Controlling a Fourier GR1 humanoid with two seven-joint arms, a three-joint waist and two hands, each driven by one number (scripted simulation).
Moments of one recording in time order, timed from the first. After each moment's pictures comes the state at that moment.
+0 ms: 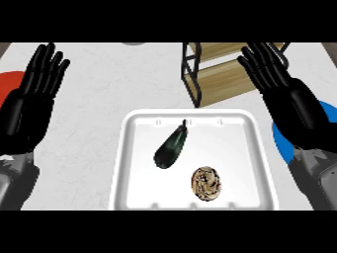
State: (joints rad) left arm -0.28 0.40 -0.12 -1.67 0.32 0.11 -0.11; right arm -0.41 -0.35 0.23 -1.72 -0.34 -0.05 0.04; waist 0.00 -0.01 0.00
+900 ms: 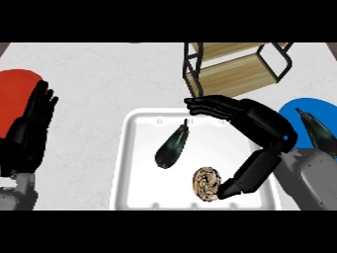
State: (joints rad) left arm -0.10 0.36 -0.10 -1.64 0.21 0.31 0.10; right arm -0.43 -0.36 0.35 -1.62 -0.53 0.38 0.10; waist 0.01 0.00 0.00
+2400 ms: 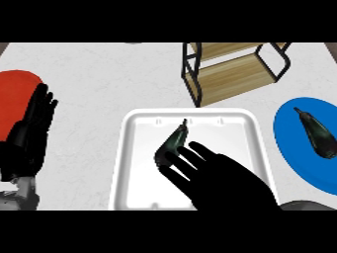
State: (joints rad) left arm -0.08 0.33 -0.09 -1.68 0.15 0.31 0.14; right arm -0.62 -0.50 0.82 -2.05 0.31 0.62 0.72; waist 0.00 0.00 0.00
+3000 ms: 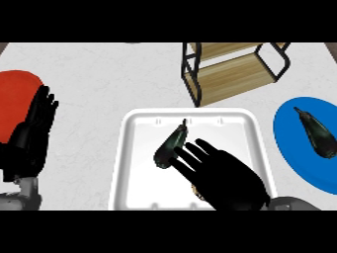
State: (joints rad) left arm -0.07 0.28 -0.05 -1.66 0.11 0.26 0.11; right arm -0.46 -0.45 0.79 -1.94 0.59 0.62 0.52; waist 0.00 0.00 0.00
